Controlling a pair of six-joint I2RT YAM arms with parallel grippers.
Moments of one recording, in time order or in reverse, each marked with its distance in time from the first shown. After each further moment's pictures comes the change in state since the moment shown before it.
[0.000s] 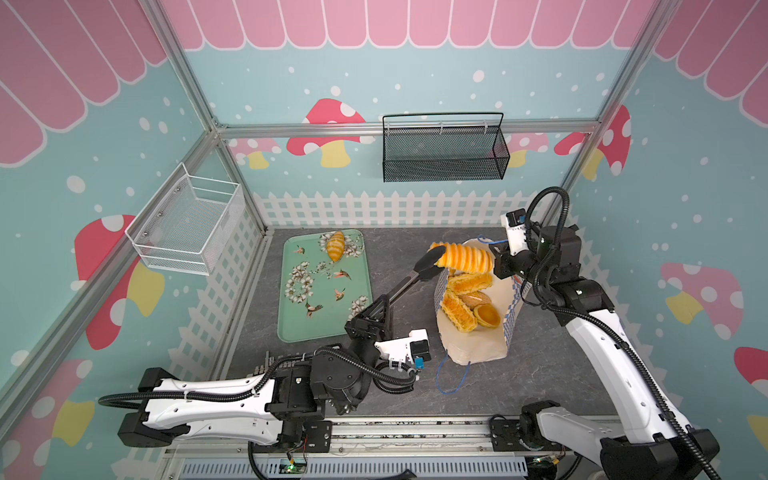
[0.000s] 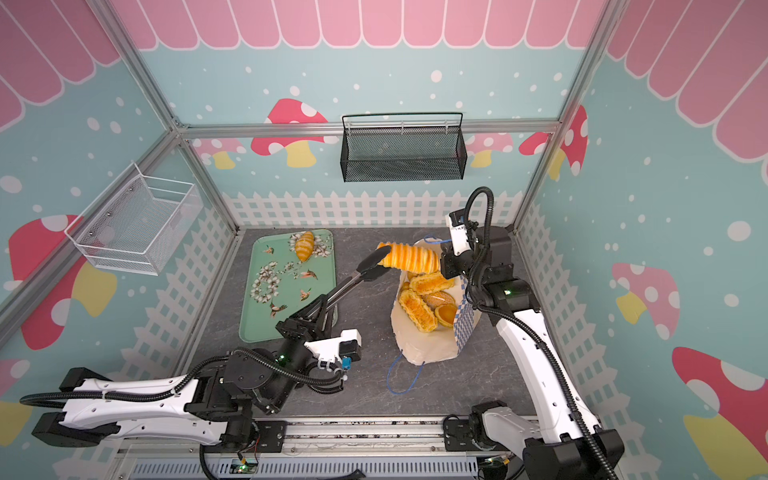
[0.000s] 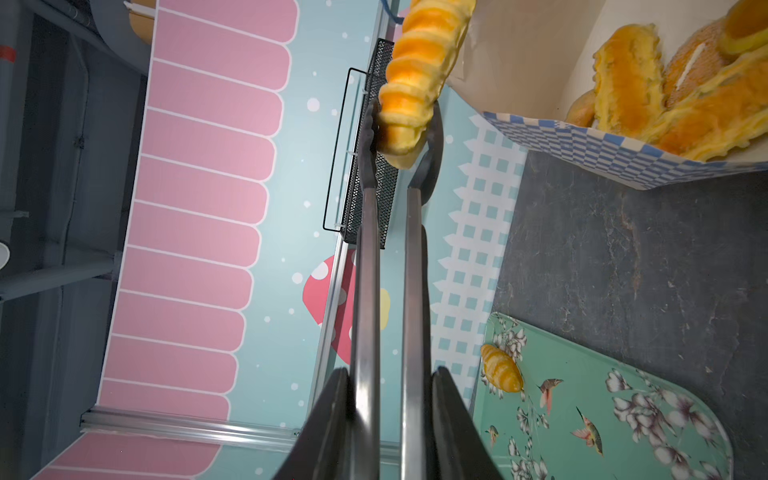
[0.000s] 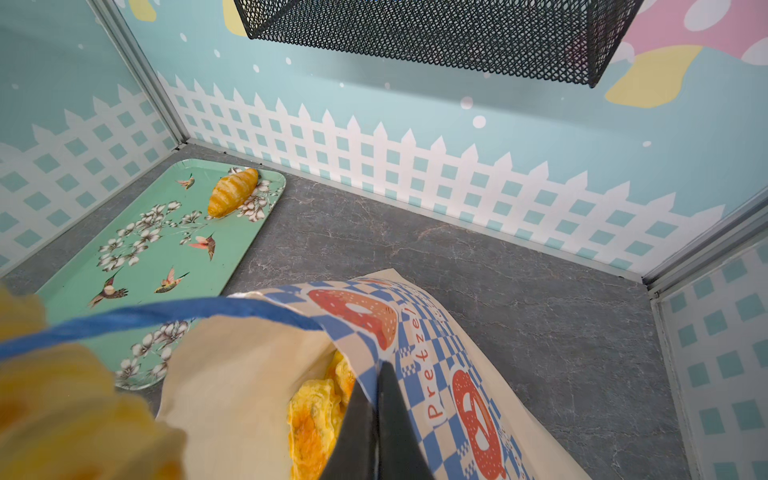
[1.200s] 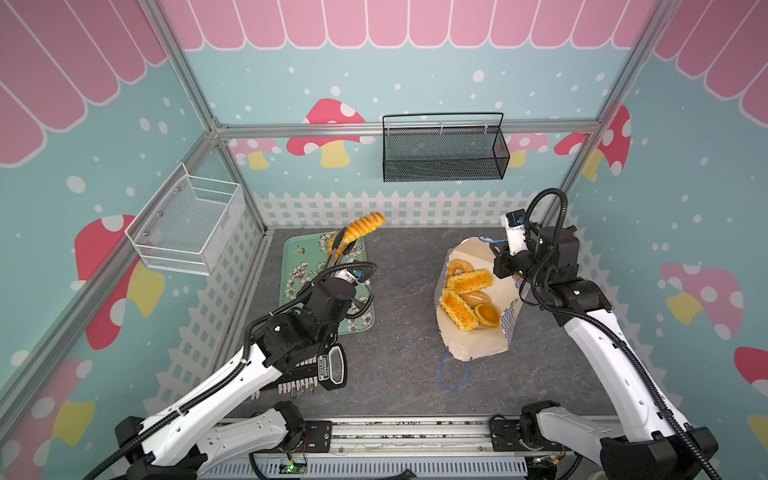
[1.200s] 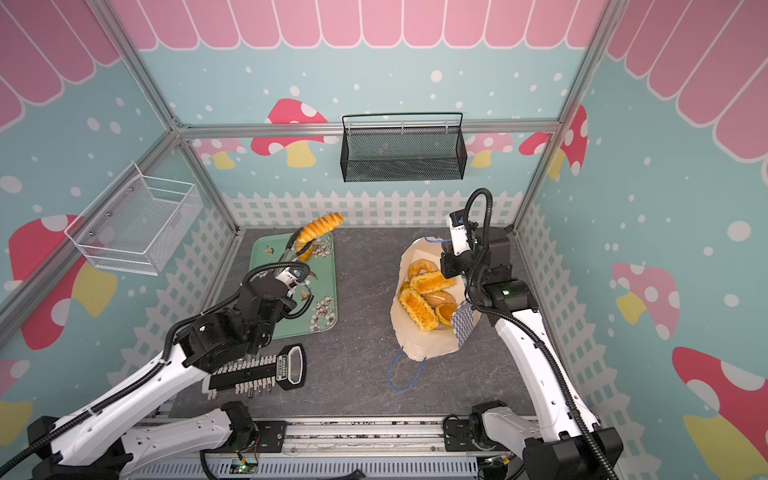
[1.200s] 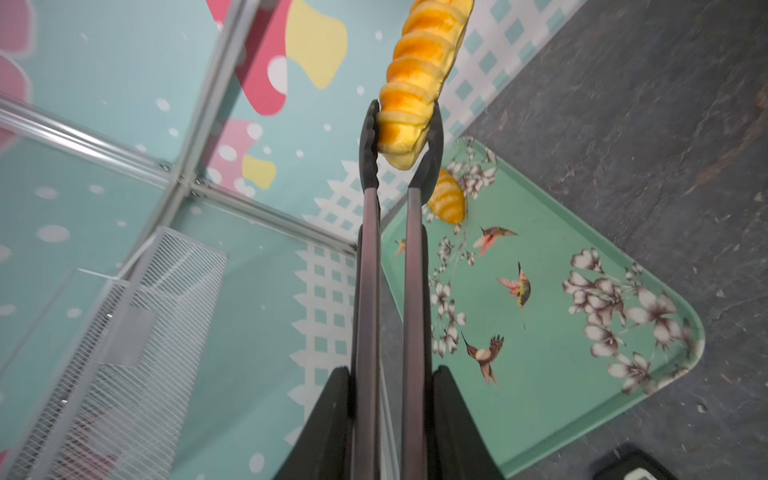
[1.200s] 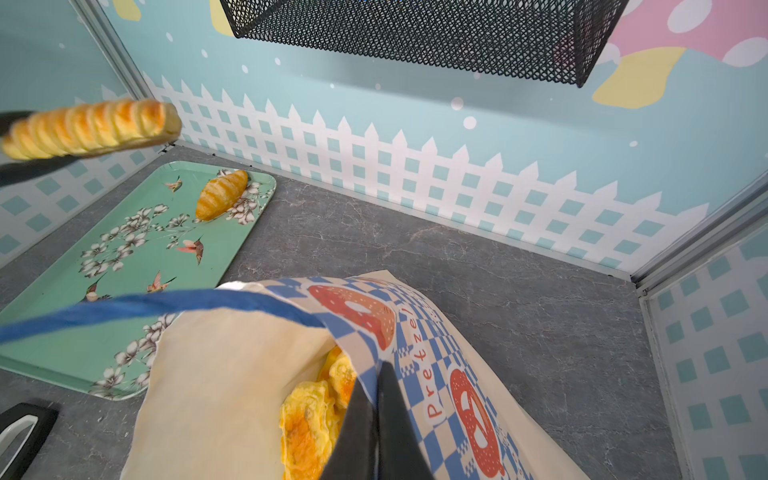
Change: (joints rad) left arm 0.734 0.127 0.228 -0.792 0.292 -0.967; right arm 0.000 0.001 -0.020 0.030 0.027 -0.001
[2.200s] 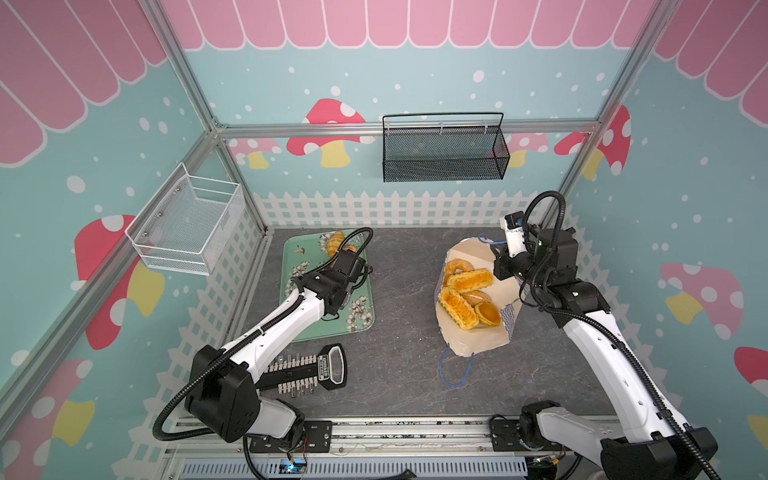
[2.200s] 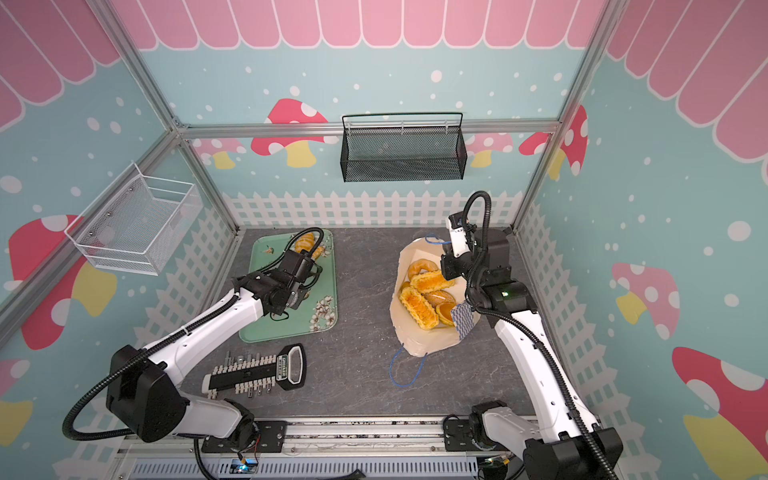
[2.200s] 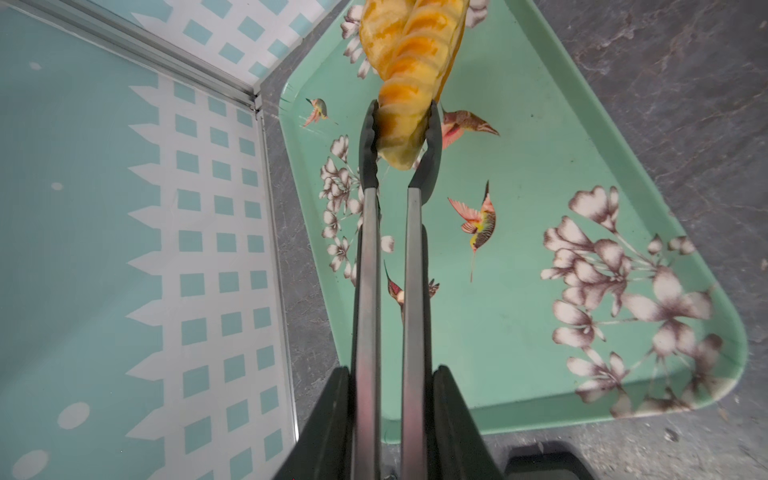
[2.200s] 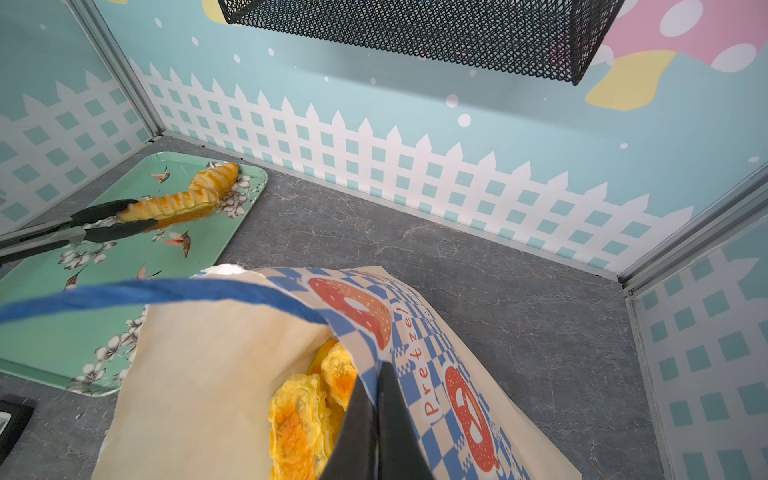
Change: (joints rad) left arm 0.259 0.398 0.064 -0.055 0.186 -0.274; right arm 0.000 -0.005 -0.023 0.013 0.019 -0.031
